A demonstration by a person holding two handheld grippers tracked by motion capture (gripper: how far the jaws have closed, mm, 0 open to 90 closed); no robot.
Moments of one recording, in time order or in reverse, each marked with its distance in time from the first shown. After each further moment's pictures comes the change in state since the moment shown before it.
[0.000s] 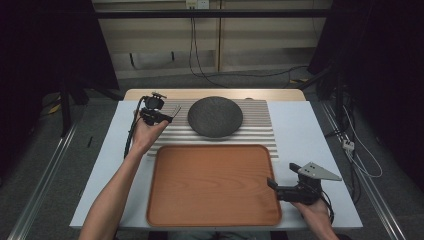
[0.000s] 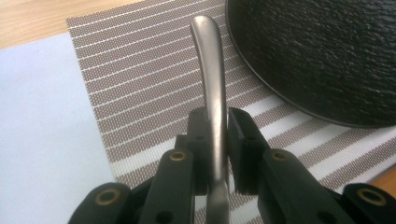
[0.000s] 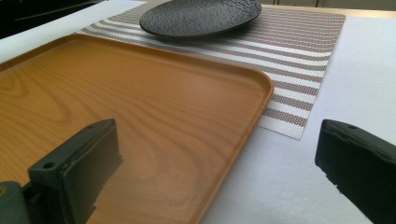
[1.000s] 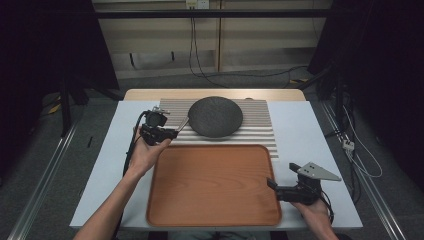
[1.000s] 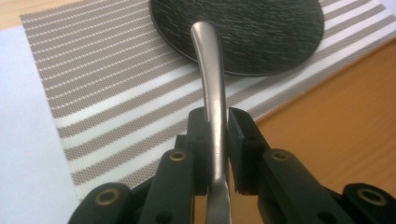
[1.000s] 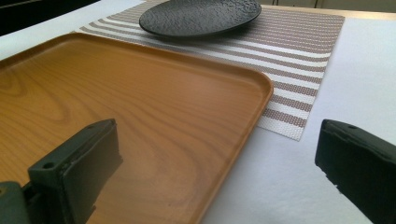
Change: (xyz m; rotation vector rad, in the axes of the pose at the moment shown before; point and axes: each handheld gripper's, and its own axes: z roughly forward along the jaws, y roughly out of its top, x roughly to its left) left arm -0.058 -0.041 -0.051 -0.052 -0.058 0.066; right arm 0.001 0.000 0.000 0.003 -0.005 -0.009
